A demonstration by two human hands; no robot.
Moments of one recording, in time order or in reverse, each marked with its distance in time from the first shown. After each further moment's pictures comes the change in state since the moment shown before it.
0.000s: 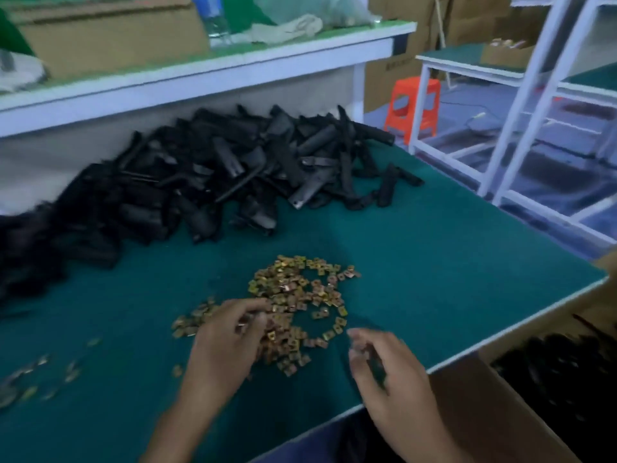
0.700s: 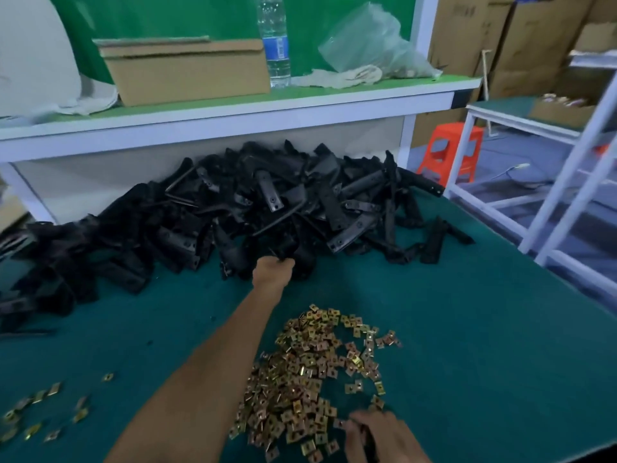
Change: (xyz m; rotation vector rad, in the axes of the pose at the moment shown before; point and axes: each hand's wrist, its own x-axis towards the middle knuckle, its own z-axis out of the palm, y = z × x) left_hand 0.244 -0.034 0.030 -0.393 0.181 -0.569; right_hand 0.037 -0.023 0.062 -0.439 -0.040 0.018
